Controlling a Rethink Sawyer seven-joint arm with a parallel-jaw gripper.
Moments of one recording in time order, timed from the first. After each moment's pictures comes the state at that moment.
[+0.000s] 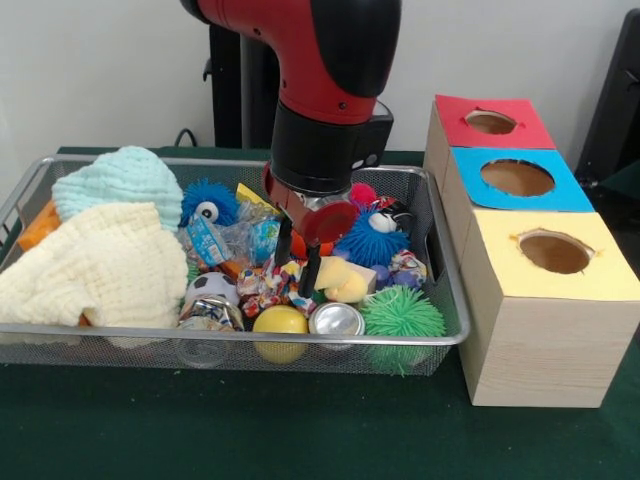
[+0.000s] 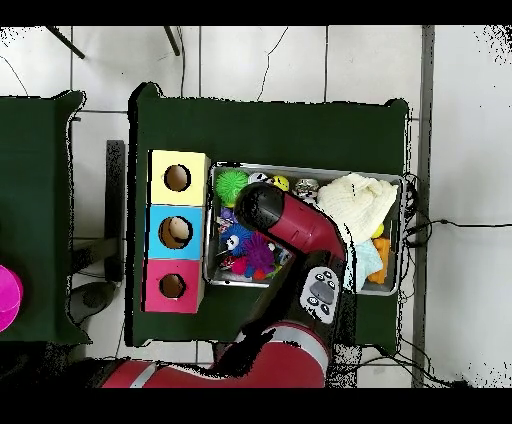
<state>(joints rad) -0.02 -0.36 -0.35 1.52 0.45 0.40 2.30</state>
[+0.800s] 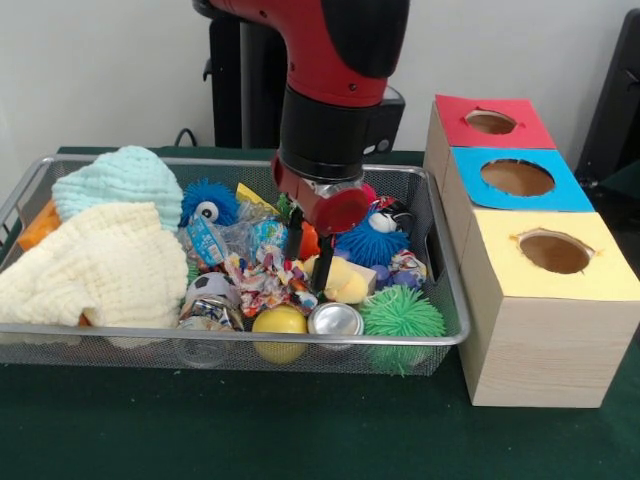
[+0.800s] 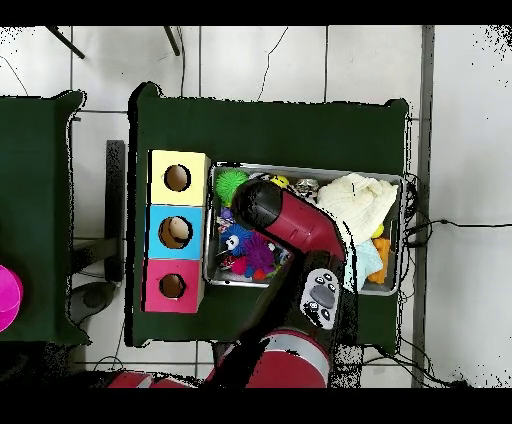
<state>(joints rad) -0.01 -0.40 -0.34 1.53 0.45 0.41 2.30</state>
